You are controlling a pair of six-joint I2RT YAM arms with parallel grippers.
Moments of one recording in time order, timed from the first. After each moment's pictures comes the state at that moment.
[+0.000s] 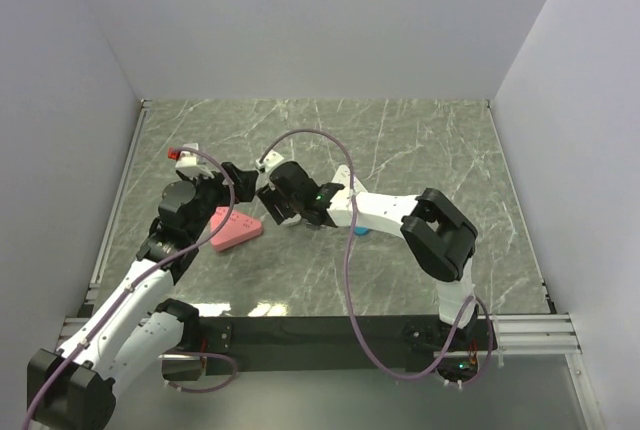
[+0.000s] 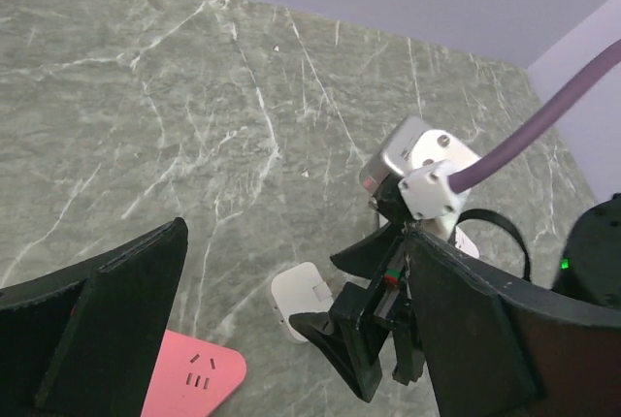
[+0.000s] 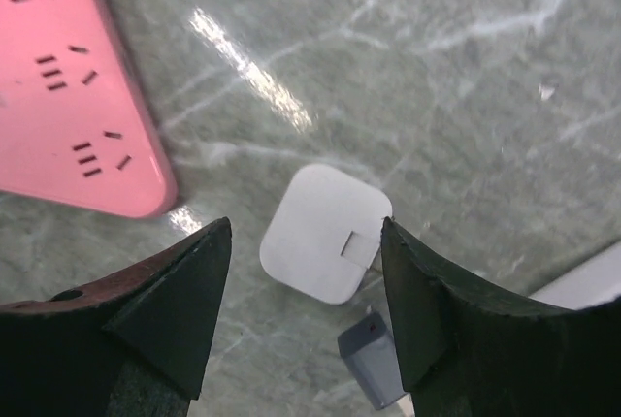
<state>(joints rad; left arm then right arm) -0.34 0.80 0.53 0.15 -0.05 -0.44 0.96 1.94 1.35 -0.10 0.18 0.08</state>
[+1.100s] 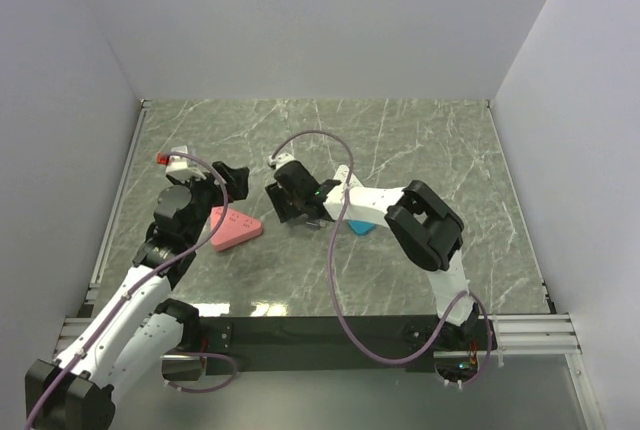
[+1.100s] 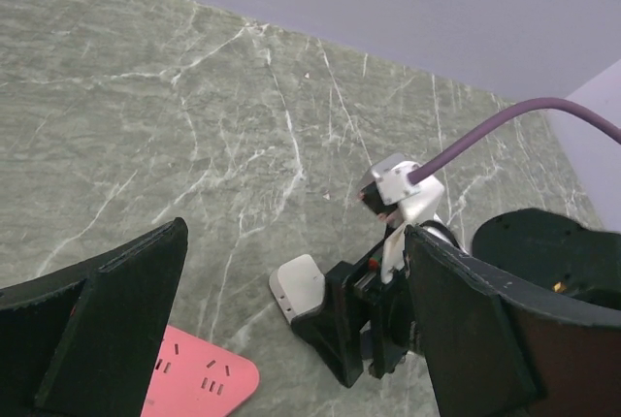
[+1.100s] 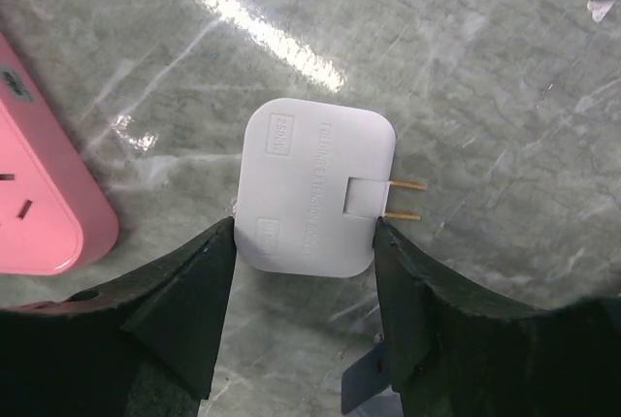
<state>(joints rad) -0.34 0.76 0.52 0.15 -0.15 -0.47 0.91 2.06 1.39 -0.15 0.17 0.27</state>
